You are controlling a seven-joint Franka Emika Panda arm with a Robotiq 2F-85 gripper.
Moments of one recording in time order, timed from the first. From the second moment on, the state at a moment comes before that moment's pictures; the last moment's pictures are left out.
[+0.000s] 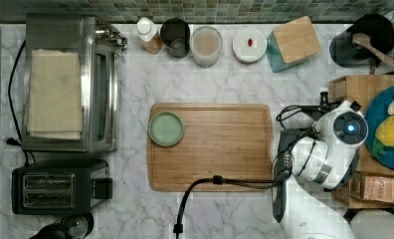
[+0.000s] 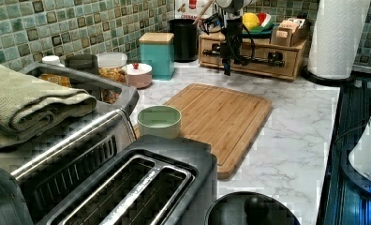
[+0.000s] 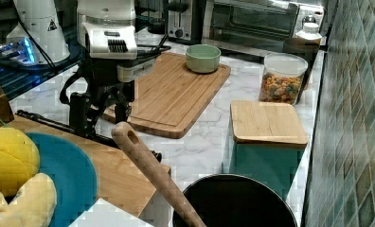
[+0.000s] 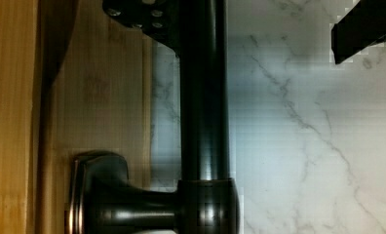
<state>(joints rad) -0.37 0.38 -0.18 -2.11 -0.17 0.96 -1.17</state>
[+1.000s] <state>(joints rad) -0.26 0.22 -0.03 -2.31 -0.08 0.94 -0.81</state>
